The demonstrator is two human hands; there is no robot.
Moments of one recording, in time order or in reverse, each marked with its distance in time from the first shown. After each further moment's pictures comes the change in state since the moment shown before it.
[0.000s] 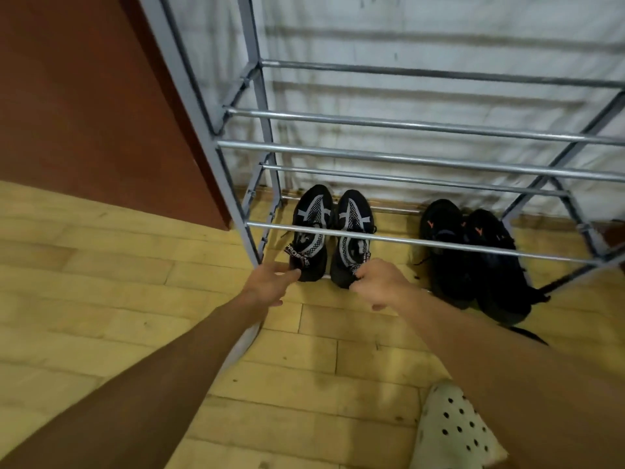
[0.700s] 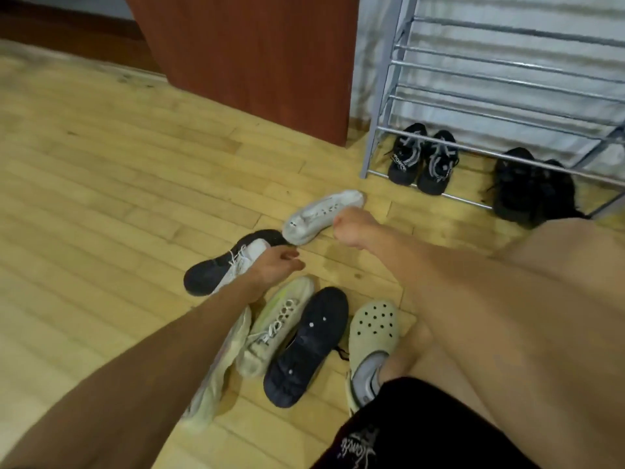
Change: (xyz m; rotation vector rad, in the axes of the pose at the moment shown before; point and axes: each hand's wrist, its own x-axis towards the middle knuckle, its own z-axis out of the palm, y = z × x) left_hand -0.317 -0.192 -0.126 0.122 0.102 -0.054; right_hand -0.296 -0.109 0.153 -0.398 -0.177 -0.373
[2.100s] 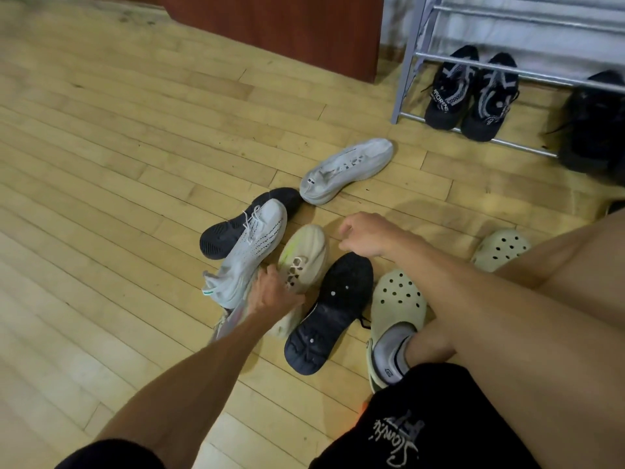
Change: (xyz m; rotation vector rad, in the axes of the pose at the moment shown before) left_hand 0.008 -0.119 0.052 0.541 0.218 -0.178; right_hand 0.012 0.027 0.064 0.119 -0.192 -0.068
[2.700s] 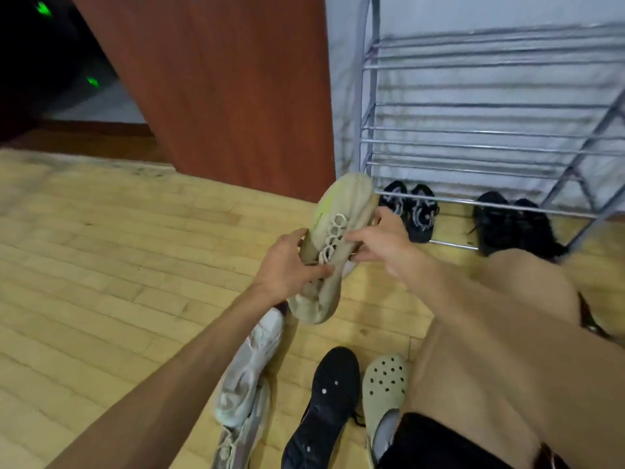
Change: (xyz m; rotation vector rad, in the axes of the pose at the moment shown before) left_hand -0.062 0.145 -0.214 -0.362 0.171 0.645; right_hand -0.081 -0.027 -0.119 1.052 0.588 -0.107
